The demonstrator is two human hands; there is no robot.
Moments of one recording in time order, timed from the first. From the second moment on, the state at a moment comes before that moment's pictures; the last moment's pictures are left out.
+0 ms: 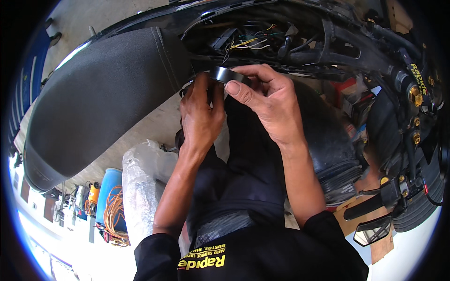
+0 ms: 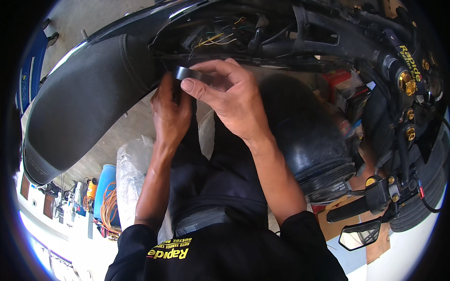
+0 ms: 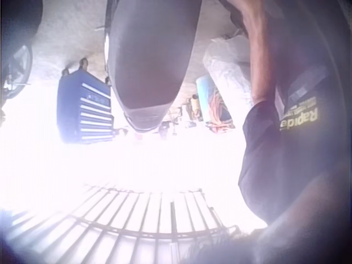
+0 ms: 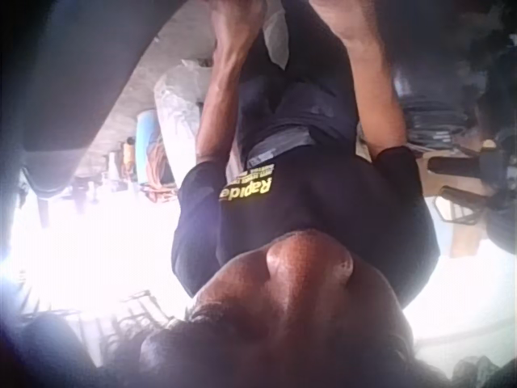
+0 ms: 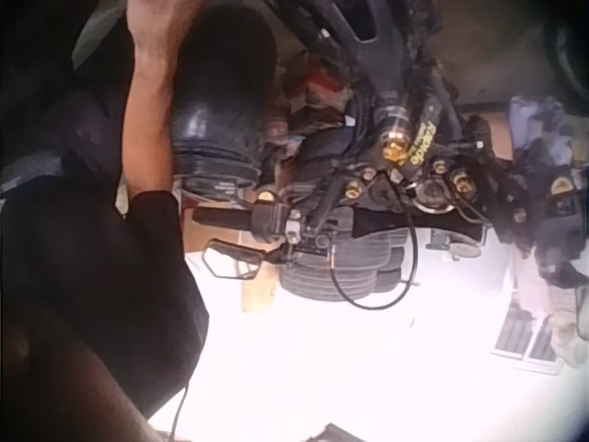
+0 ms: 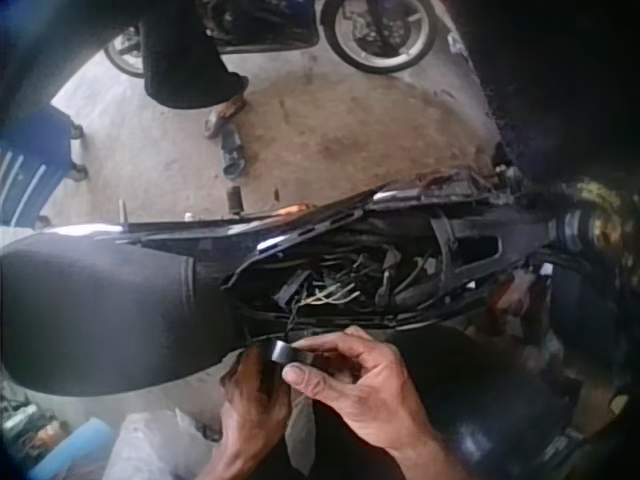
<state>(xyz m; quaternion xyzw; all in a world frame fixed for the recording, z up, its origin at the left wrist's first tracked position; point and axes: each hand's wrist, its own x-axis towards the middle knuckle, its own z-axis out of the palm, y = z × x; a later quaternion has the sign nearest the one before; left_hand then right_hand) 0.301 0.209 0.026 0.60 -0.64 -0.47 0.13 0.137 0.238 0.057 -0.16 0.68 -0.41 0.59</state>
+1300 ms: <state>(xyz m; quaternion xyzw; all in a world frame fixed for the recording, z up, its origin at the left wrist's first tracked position) 0.319 0.185 0.034 0.60 -0.28 -0.74 0.07 0.139 0.266 -0.008 -0.25 0.62 -0.43 0.60</state>
